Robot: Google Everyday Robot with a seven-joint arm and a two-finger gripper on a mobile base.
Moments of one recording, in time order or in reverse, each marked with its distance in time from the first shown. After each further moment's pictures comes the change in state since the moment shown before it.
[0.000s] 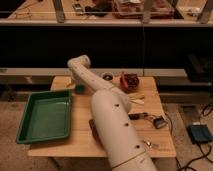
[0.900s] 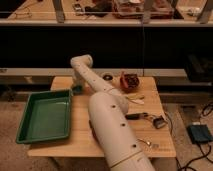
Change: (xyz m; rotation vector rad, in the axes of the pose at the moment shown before) arm -0.007 0.011 -0.013 0.030 -0.056 -0.012
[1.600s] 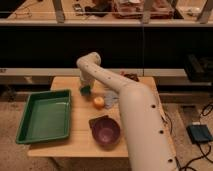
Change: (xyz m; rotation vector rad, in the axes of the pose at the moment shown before) arm -0.059 0.033 -0.058 -0.058 0.011 -0.147
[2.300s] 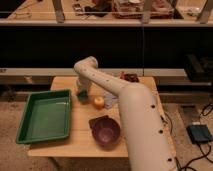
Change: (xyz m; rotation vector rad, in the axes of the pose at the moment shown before) arm -0.010 -0.023 0.014 0.036 -0.034 -0.001
